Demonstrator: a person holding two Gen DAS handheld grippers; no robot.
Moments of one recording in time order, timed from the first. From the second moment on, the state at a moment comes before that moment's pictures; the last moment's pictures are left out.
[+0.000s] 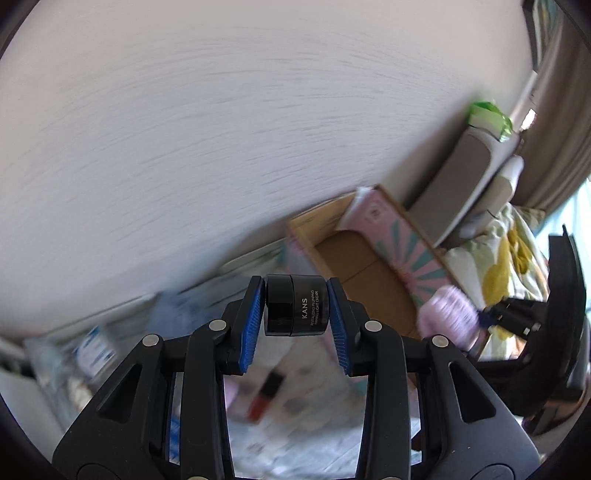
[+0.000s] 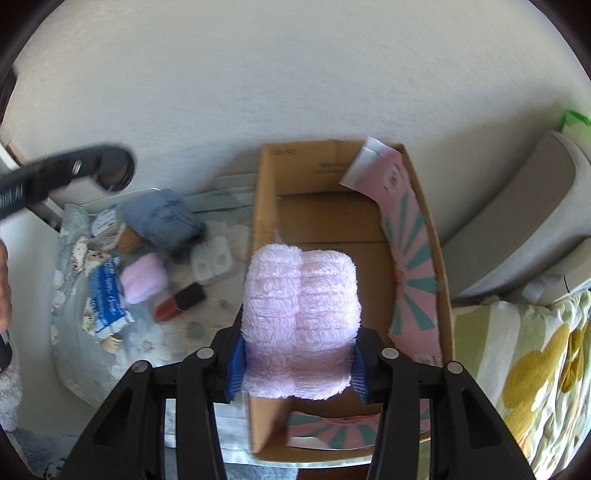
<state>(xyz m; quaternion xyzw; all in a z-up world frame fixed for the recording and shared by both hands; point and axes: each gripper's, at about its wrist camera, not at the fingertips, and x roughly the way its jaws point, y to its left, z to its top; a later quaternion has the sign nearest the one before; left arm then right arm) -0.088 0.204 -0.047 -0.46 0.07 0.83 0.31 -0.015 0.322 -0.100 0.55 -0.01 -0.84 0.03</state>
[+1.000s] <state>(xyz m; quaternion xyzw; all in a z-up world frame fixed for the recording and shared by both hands) -0.095 0.344 -0.123 -0.52 0.17 0.77 0.34 -0.020 0.359 -0.156 0.60 -0.02 -0.80 0.03</state>
